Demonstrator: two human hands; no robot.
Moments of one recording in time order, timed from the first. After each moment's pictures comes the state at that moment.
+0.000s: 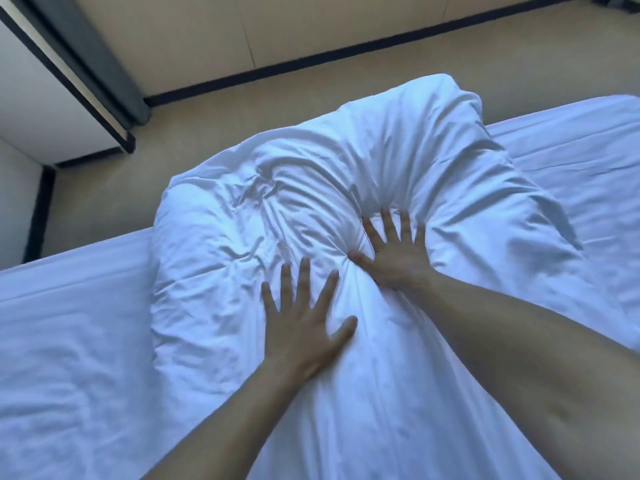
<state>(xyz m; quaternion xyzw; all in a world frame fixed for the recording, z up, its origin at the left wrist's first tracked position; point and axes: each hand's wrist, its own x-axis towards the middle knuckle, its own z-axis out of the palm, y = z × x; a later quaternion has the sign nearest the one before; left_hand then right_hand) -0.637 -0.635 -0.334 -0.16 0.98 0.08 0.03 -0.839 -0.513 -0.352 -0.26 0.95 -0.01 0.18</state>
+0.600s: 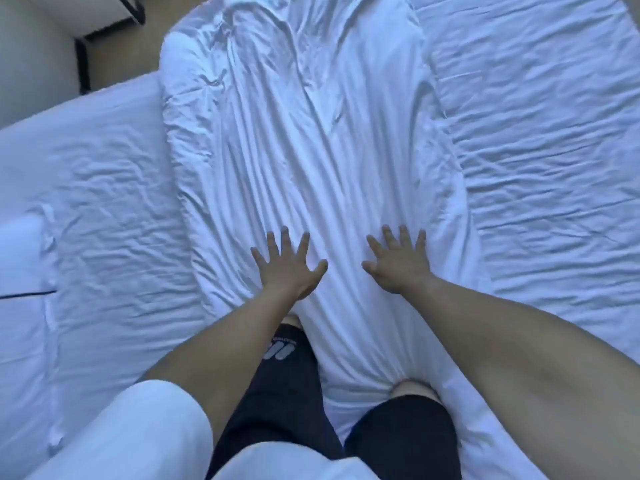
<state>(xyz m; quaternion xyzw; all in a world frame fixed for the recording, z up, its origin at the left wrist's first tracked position) -0.412 -0.304 -0.192 -0.32 0.86 0.08 0.38 -0.544 -0.115 -0.222 -0.34 0.86 0.08 0.38</state>
